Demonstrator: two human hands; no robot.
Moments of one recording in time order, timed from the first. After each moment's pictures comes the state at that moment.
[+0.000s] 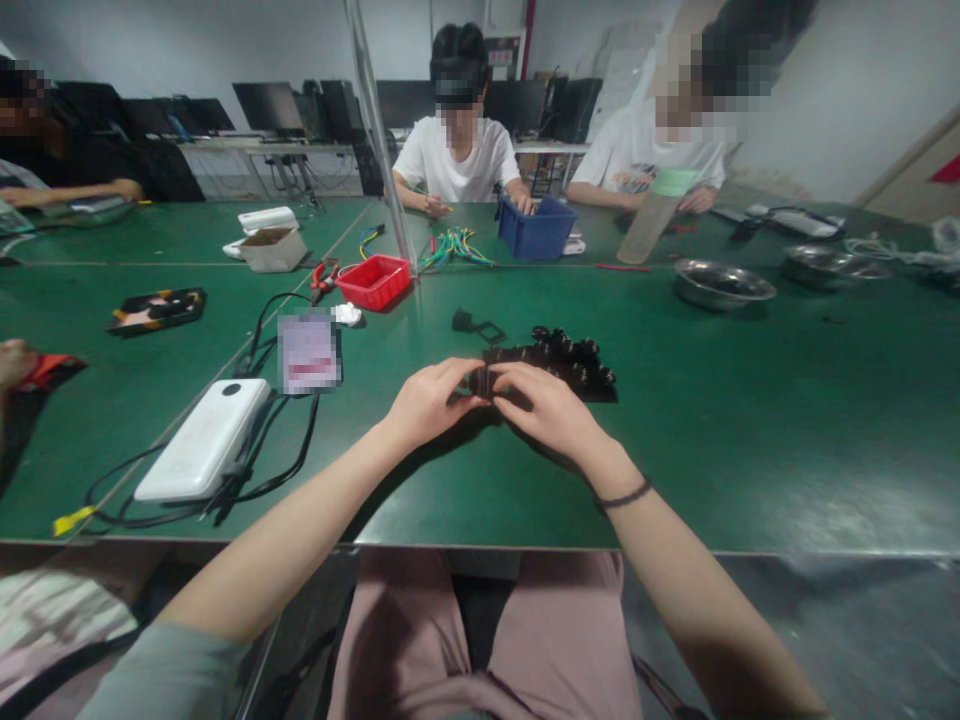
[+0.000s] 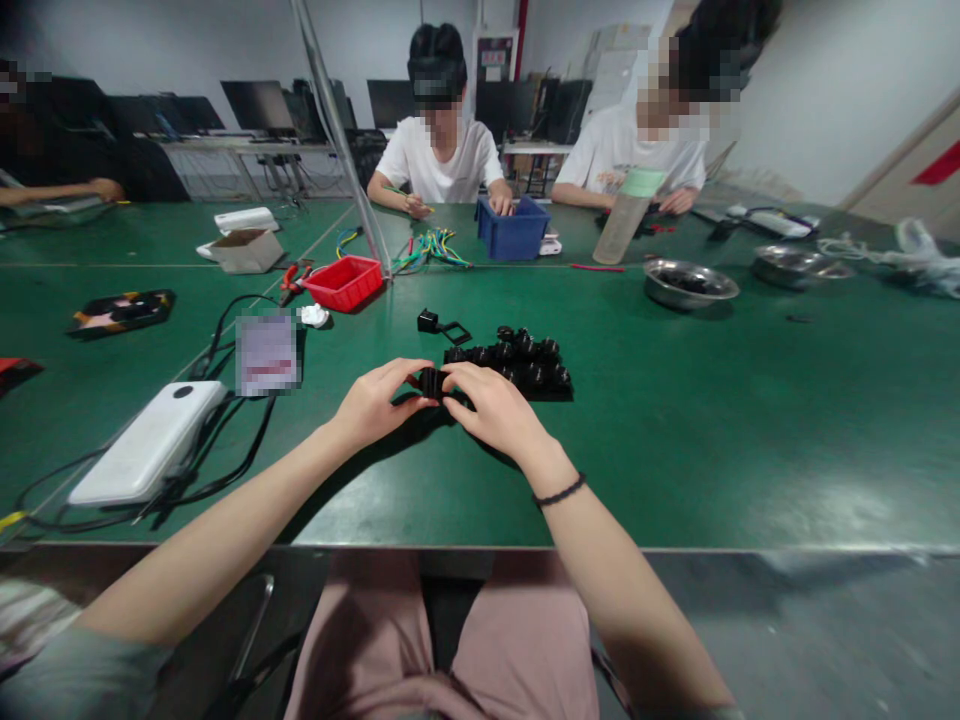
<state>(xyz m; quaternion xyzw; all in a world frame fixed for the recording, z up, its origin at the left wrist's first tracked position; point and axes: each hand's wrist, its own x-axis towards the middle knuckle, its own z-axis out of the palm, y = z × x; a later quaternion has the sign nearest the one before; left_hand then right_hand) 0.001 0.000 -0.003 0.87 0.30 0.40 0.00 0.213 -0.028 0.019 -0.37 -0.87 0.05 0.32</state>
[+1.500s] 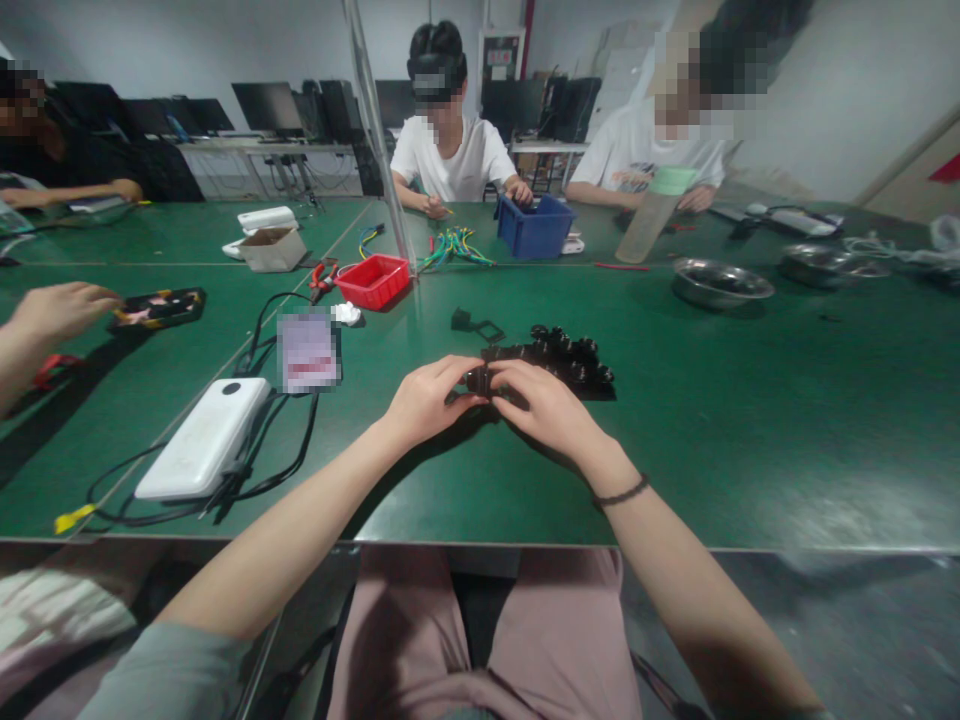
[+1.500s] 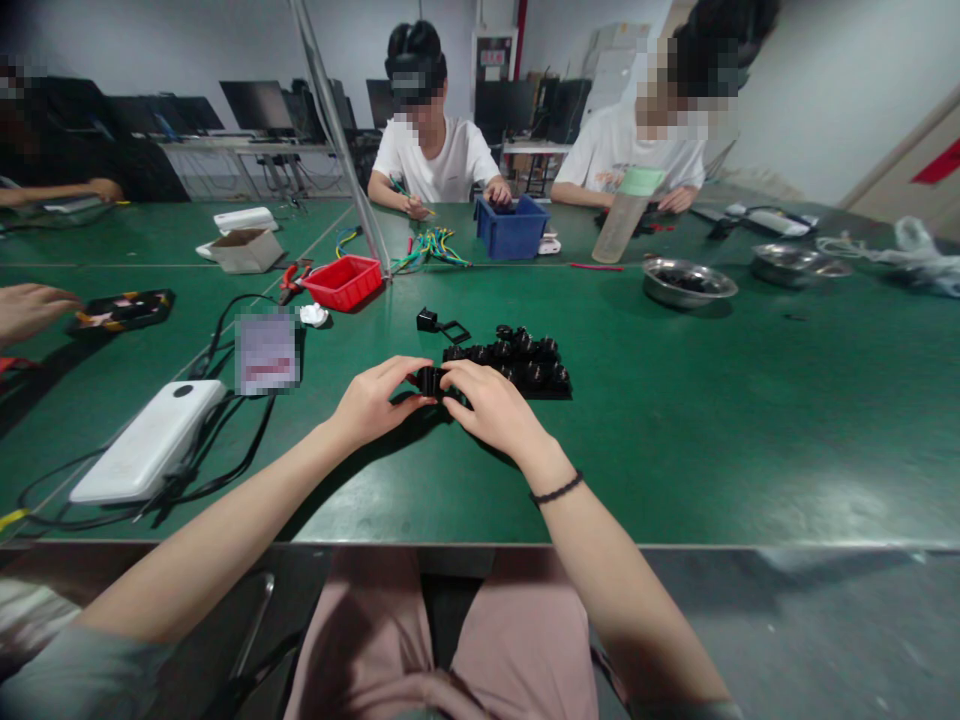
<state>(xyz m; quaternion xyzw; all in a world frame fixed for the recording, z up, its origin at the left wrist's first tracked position) 0.002 -0.003 0.001 0.87 0.29 0.40 0.00 0.212 -0.028 0.019 -0.38 -0.87 0.05 0.30</state>
